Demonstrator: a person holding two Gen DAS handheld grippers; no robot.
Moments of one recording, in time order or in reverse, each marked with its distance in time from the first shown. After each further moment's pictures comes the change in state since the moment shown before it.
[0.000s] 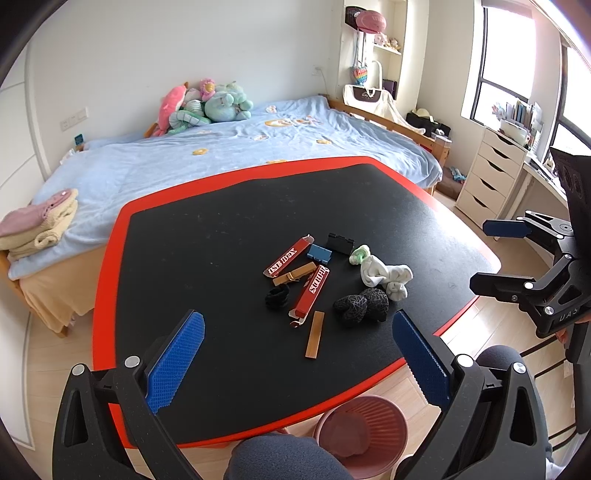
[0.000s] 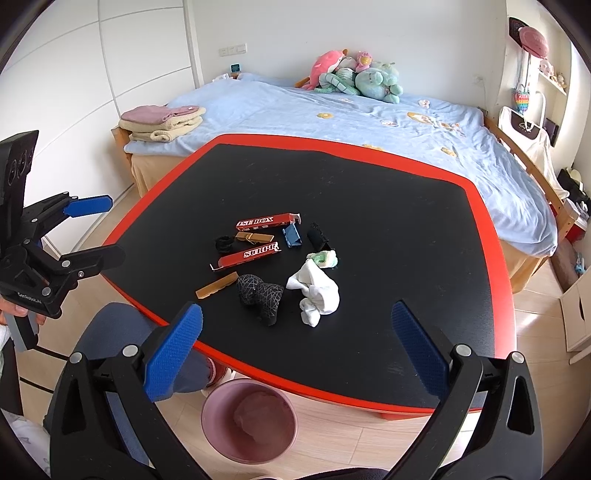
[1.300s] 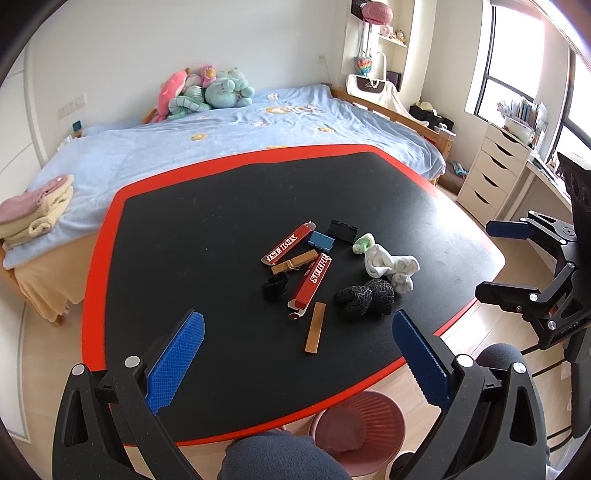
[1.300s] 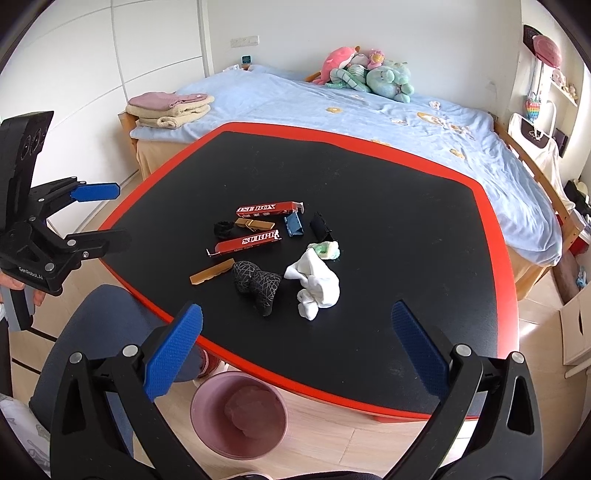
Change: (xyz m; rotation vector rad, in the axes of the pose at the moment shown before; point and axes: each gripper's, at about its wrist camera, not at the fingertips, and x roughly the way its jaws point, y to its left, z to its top) left arm 0.018 0.002 -0.001 -0.022 0.055 -0.008; right arm 0.012 -0.004 -0.008 -0.059 0.019 0.014
